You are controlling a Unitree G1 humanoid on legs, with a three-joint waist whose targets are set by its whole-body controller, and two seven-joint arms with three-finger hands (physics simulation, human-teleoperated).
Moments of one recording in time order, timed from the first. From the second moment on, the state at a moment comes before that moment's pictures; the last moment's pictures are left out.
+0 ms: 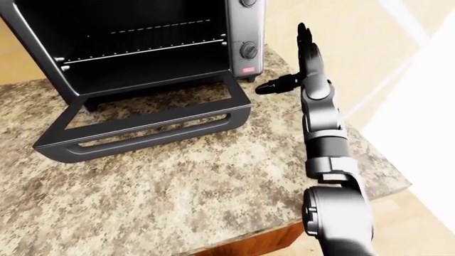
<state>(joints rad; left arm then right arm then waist) -0.28 0.72 0.78 -0.47 -0.72 0.78 0.19 -1.03 -0.41 -0.14 0.71 -0.15 0.19 0.07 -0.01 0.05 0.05</state>
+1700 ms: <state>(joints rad) -0.28 0.76 0.82 -0.47 -0.75 0.78 0.20 -1.18 -0.22 -0.09 0.98 -0.15 0.06 0.04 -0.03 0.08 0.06</state>
